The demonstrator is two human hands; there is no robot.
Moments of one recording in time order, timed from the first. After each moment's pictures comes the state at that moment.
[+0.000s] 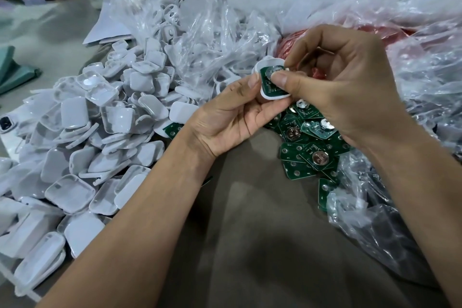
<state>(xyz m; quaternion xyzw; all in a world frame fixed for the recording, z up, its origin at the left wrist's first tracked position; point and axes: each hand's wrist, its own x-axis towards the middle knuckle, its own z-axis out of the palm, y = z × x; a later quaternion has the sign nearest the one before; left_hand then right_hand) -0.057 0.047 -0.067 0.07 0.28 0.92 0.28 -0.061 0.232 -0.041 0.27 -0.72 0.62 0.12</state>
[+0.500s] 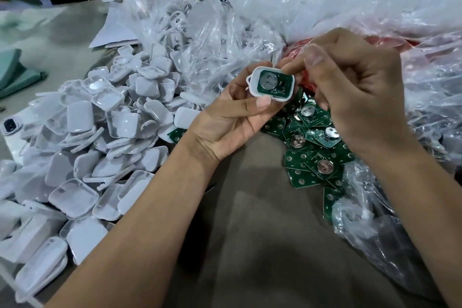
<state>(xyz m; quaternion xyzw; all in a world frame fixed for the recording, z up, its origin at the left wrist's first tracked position) -0.063 0.046 -0.068 0.13 0.29 0.92 0.21 -0.055 0.229 -0.035 0.28 -0.74 0.57 0.21</state>
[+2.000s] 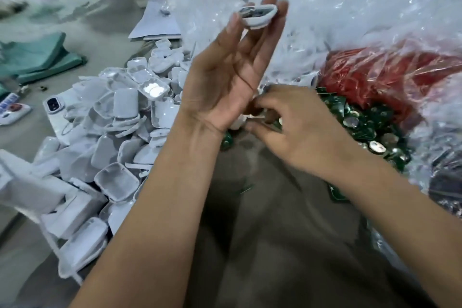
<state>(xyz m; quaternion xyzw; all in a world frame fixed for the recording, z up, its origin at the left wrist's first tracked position) -0.056 -0.010 -0.019 0.14 0.17 0.97 0.09 -0.053 0.140 -0.049 0.37 -0.88 0.28 0.09</state>
